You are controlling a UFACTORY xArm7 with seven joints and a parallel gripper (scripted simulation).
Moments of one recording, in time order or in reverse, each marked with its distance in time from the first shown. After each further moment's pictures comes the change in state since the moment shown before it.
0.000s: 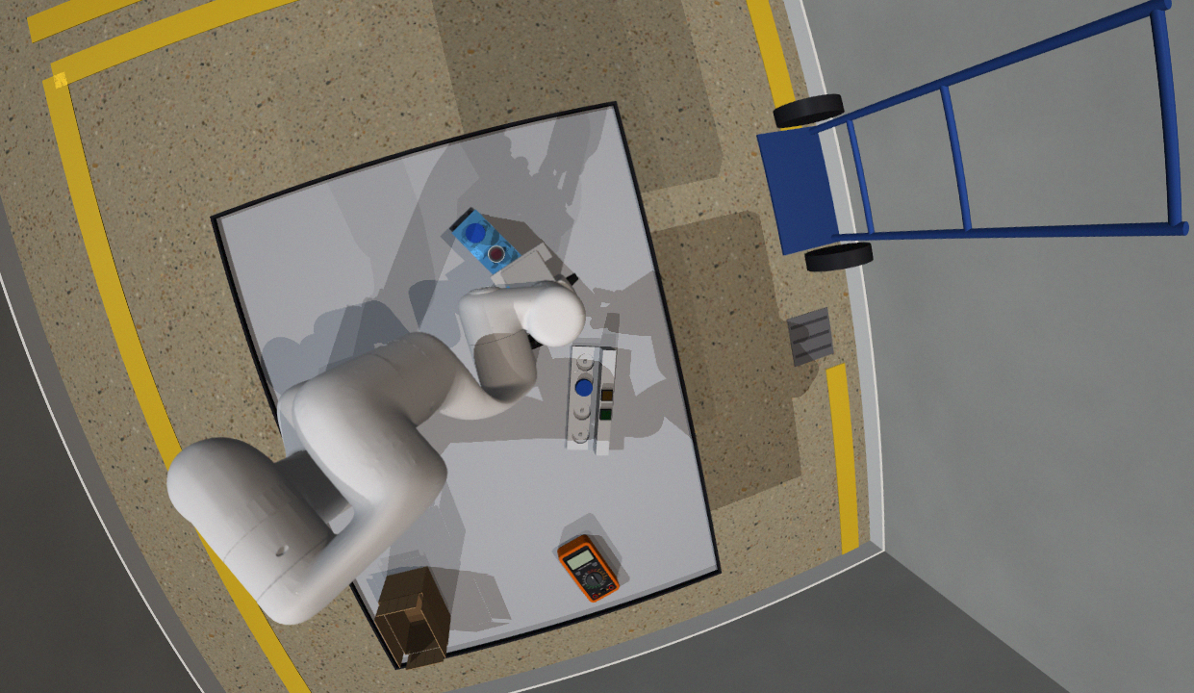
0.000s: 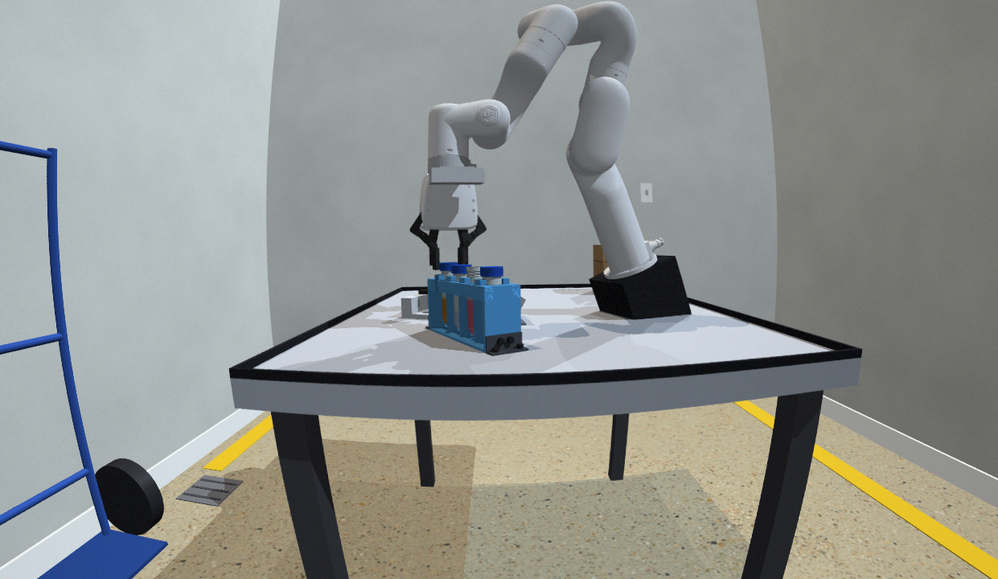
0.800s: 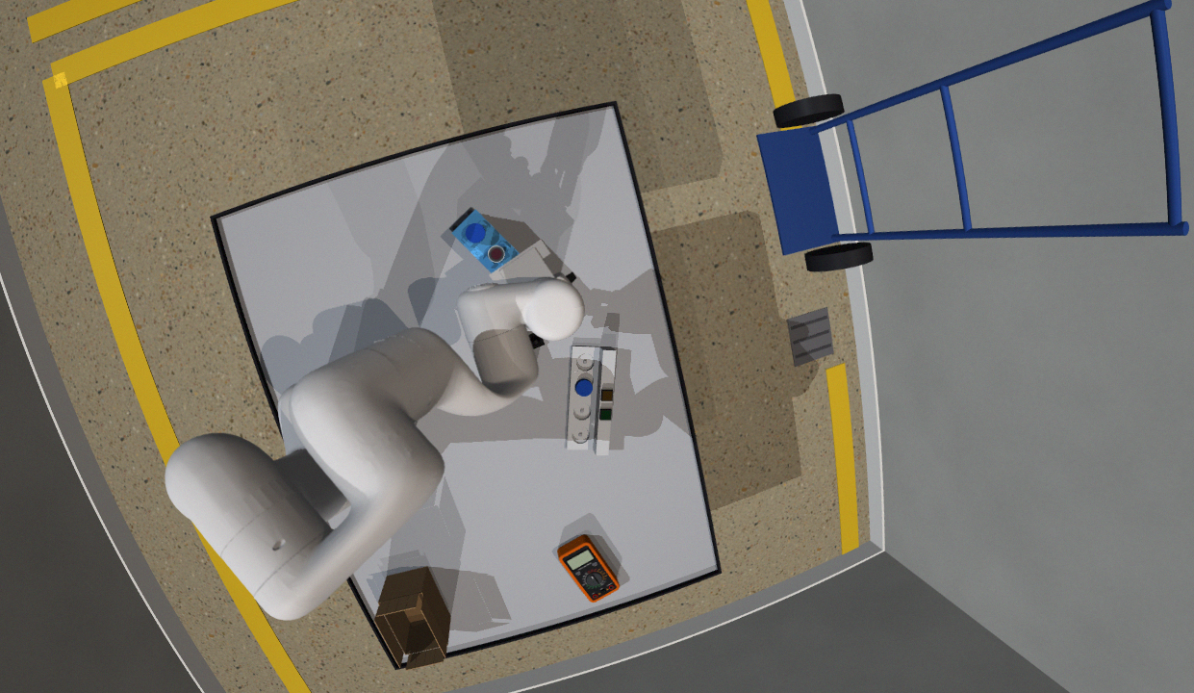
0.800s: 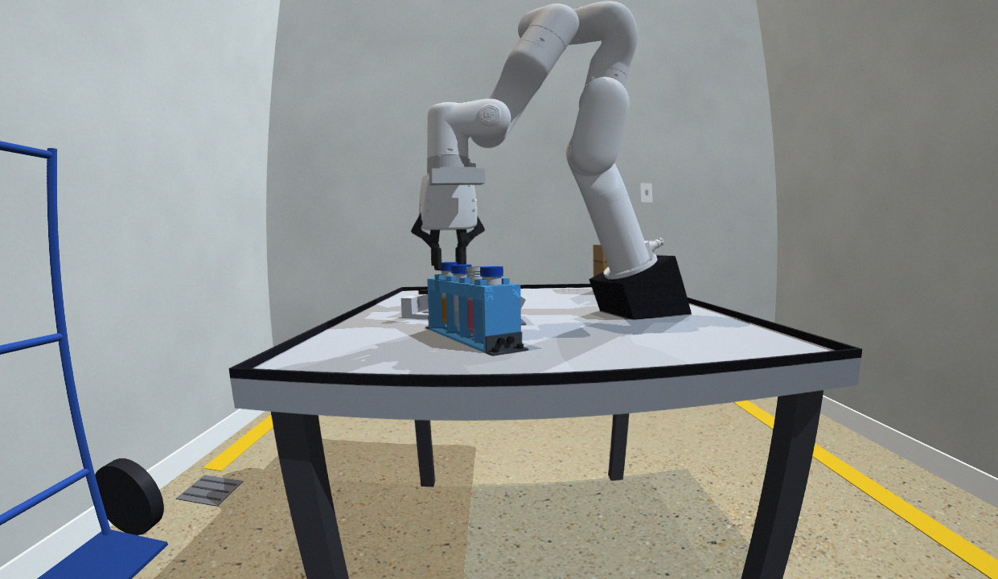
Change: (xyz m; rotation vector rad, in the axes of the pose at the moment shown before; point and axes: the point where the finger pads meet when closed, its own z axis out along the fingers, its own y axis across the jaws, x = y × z) arm 0.000 0.000 0.000 0.011 -0.027 -0.021
